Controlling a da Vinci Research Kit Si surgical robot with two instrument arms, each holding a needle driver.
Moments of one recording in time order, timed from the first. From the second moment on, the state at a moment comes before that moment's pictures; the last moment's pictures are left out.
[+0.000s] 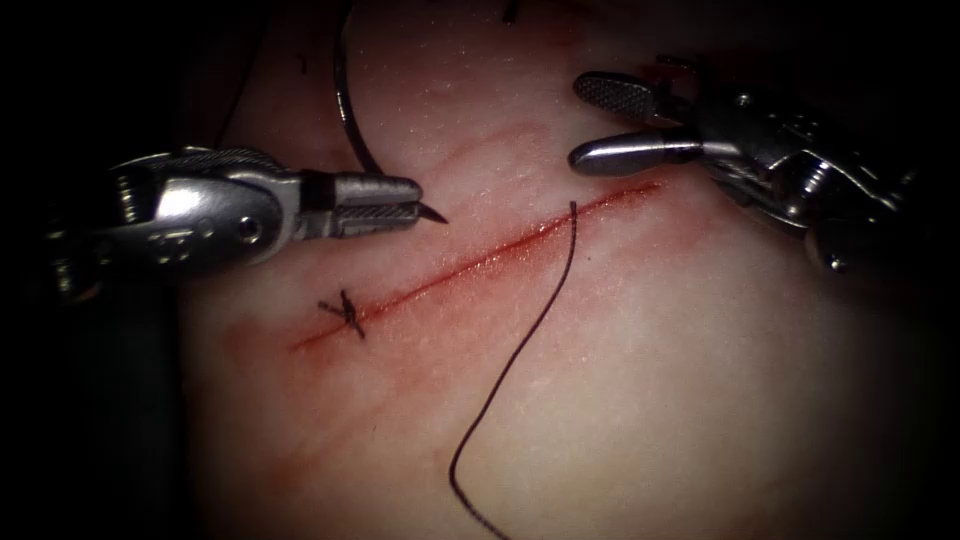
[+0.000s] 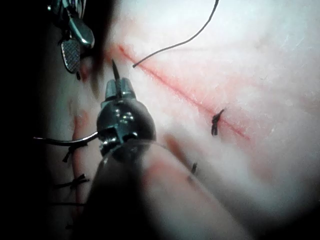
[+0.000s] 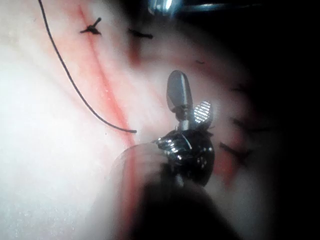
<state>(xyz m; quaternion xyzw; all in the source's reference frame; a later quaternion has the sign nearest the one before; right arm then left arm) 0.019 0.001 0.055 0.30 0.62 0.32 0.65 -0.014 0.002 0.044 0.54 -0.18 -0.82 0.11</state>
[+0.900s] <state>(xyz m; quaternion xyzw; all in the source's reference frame) 0.027 -0.001 0.056 0.40 0.67 0.34 0.53 -0.014 -0.002 0.045 0.63 -0.17 -0.73 0.19</state>
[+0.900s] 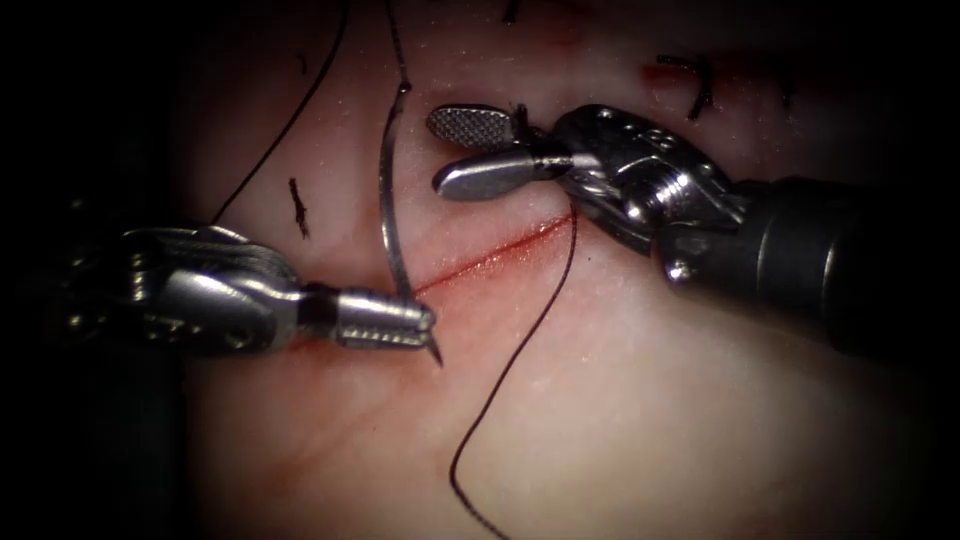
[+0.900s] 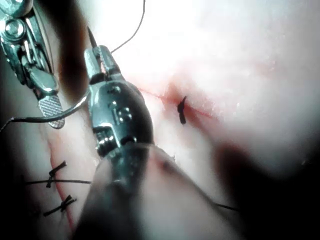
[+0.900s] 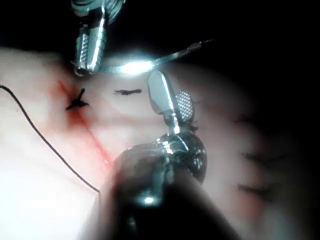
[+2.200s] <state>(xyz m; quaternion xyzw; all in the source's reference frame) 0.031 -0.002 0.054 0.42 0.67 0.32 0.51 -0.014 -0.002 0.045 0.65 -0.15 -0.72 0.20</state>
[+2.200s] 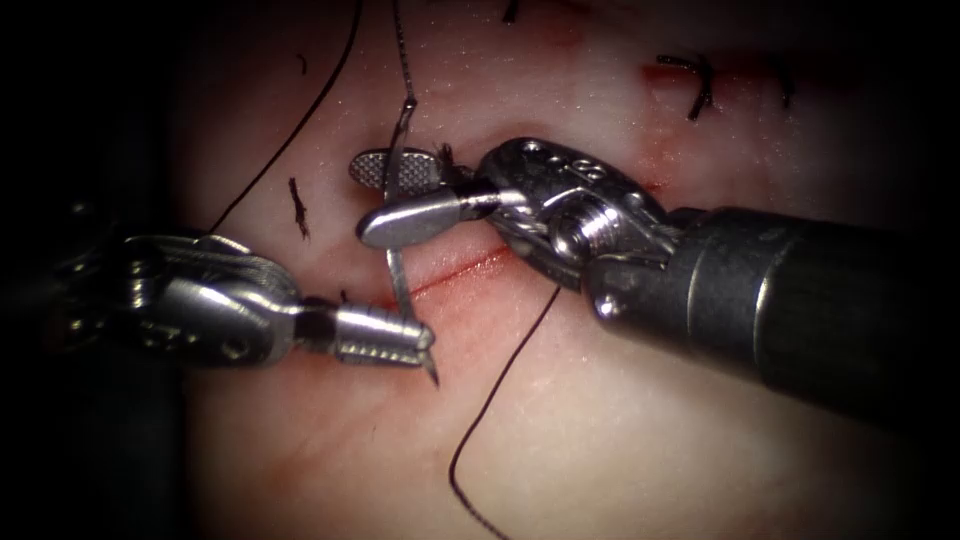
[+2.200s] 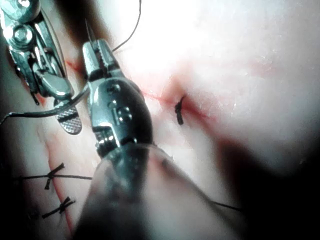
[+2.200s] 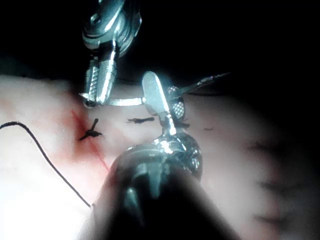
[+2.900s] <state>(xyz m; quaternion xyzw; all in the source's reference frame) 0.029 -0.001 0.056 0.39 0.68 0.32 0.53 -0.014 -0.001 0.045 0.64 -0.03 -0.77 -0.01</state>
